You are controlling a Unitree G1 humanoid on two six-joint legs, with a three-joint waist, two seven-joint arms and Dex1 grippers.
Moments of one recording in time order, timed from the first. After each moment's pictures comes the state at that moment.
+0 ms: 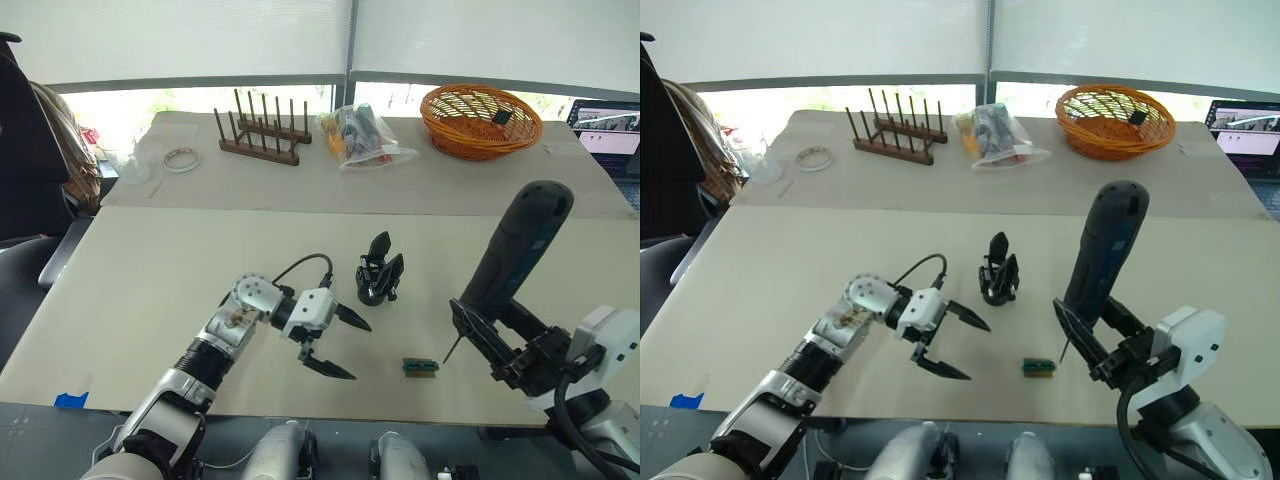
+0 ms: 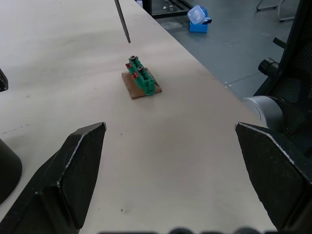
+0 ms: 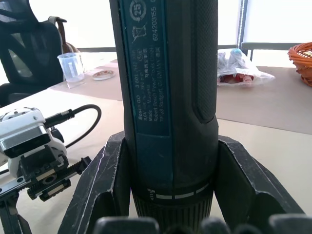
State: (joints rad) left arm -0.59 0.34 -0.41 0.32 -0.20 -0.09 -1.52; right arm 0.49 -0.47 -0.40 -0.95 0.77 0.36 0.40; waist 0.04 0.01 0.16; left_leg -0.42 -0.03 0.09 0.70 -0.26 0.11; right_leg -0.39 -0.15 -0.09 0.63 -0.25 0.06
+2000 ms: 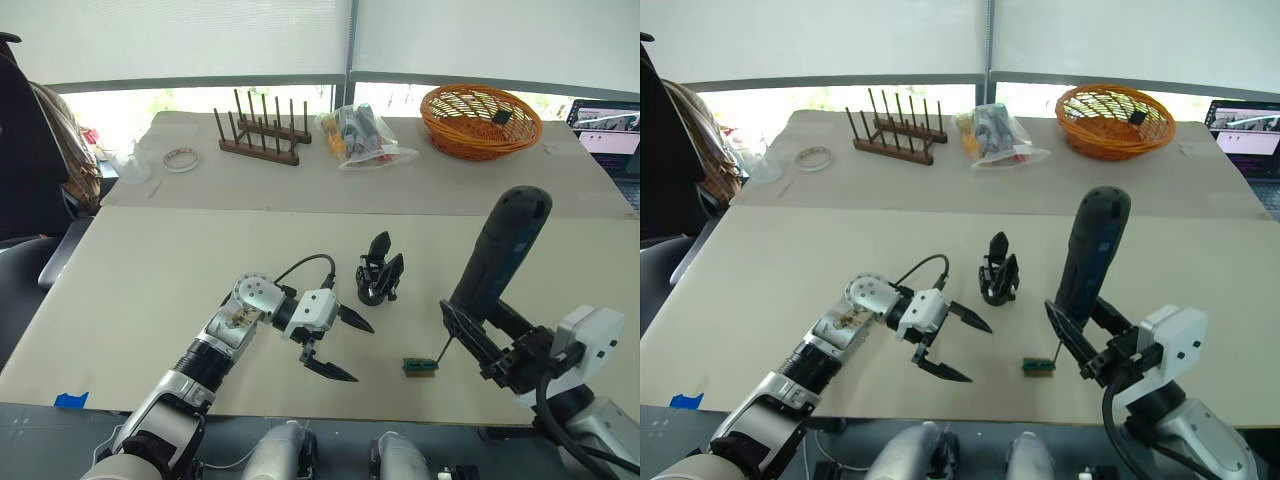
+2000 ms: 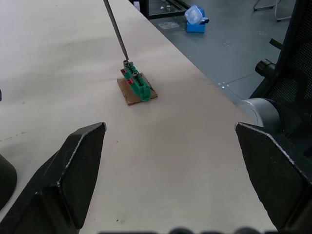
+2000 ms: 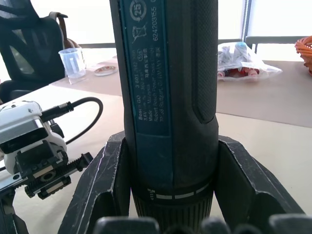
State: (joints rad) left arm -0.58 0.35 -0.41 0.28 -0.19 -0.07 -1.51; right arm 0.46 -0.47 -0.33 -0.93 0.73 0.36 0.39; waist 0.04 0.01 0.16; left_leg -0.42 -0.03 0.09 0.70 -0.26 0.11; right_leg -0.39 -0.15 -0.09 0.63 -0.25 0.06
